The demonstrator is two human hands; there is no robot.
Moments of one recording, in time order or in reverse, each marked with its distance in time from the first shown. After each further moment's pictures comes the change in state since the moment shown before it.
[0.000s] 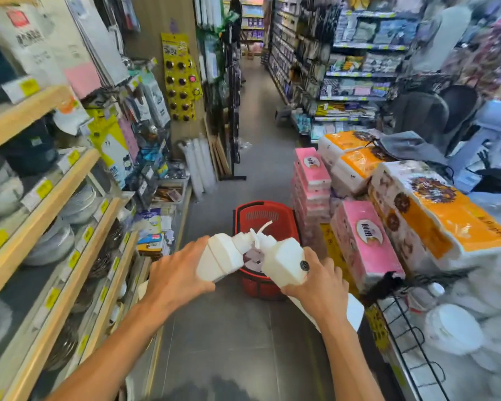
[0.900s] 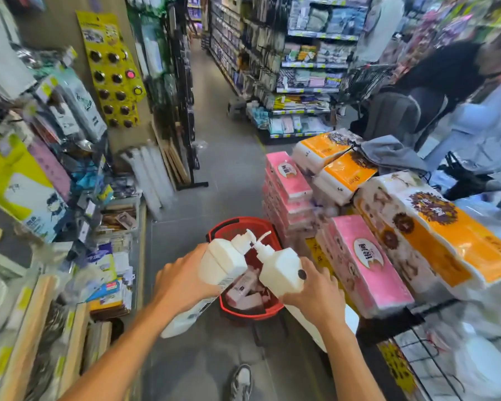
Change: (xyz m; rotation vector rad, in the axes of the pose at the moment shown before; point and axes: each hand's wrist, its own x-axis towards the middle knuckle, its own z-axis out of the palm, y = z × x) left_hand 0.281 -0.072 0.026 -0.196 -0.190 0.092; right_hand 0.193 -0.096 0.034 0.051 -0.068 0.242
